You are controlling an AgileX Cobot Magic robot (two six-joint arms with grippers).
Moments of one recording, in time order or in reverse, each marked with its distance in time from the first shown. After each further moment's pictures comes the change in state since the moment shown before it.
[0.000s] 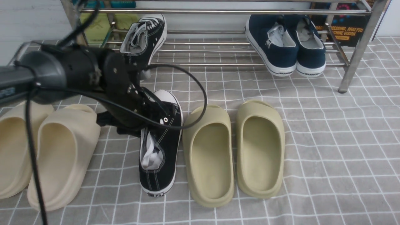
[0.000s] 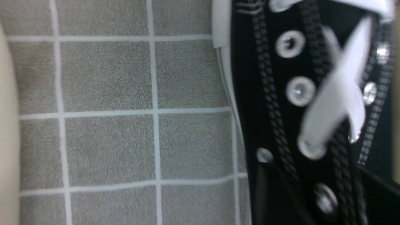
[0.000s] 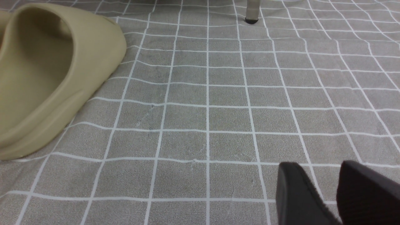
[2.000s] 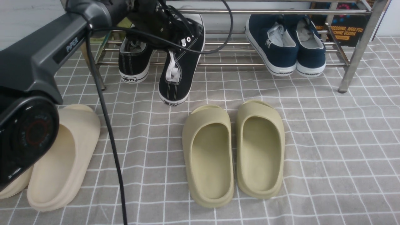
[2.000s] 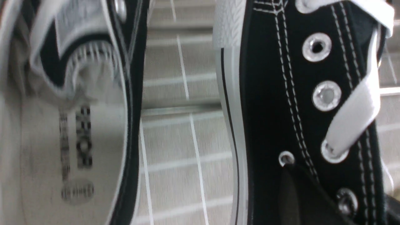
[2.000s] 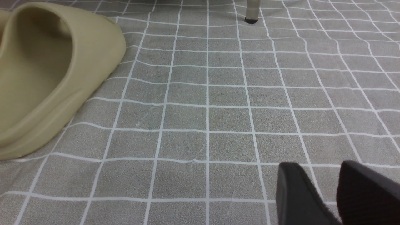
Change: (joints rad) right arm 0.000 0.000 0.000 0.000 0.000 -0.003; left arm -0.006 0.341 -0.876 0.082 0.181 0.061
